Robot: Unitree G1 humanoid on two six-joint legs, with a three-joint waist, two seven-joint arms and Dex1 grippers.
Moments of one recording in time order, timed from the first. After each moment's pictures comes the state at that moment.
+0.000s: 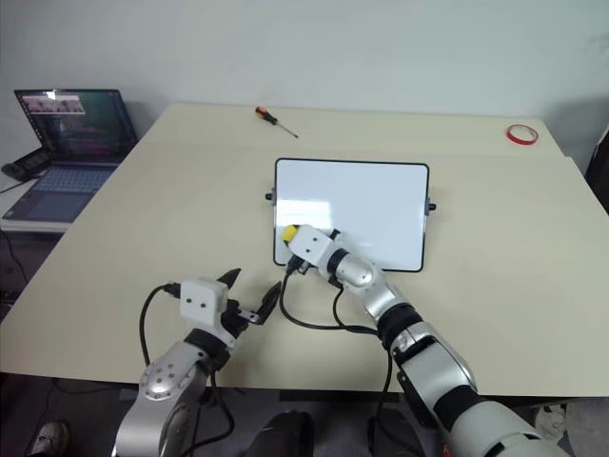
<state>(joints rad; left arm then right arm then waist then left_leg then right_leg) 0.14 0.24 0.01 -0.39 -0.15 0.23 -0.29 -0.83 0.01 0.34 0.95 -0.25 -0.43 0.34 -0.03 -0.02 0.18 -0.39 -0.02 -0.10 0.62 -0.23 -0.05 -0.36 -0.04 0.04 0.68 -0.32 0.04</state>
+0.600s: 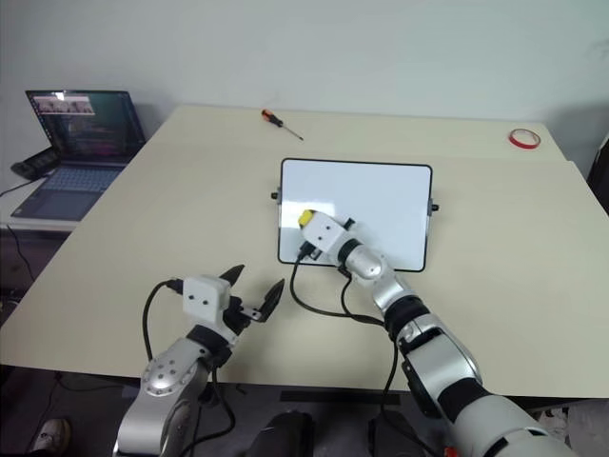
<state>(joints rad) 0.12 0.24 0.01 -0.39 -0.15 0.23 -0.32 -0.90 -0.03 0.29 1.01 -0.26 -0.45 0.18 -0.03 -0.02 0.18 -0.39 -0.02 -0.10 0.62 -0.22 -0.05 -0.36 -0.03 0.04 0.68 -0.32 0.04</state>
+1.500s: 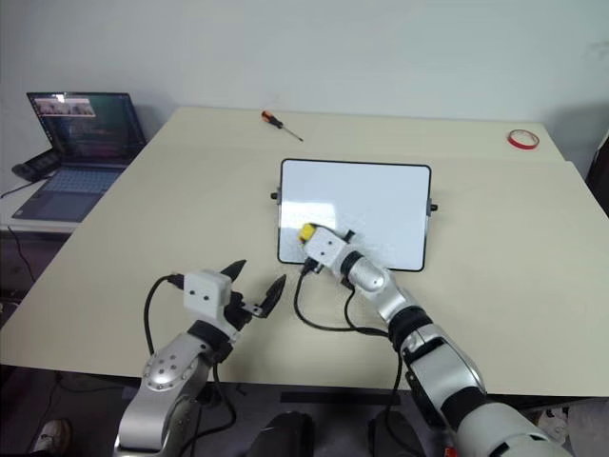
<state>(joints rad) 0.10 0.24 0.00 -0.39 -0.15 0.23 -0.33 -0.85 -0.04 0.29 1.01 -0.29 -0.51 0.19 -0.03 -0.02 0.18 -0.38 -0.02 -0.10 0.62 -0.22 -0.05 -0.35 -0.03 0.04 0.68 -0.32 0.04</state>
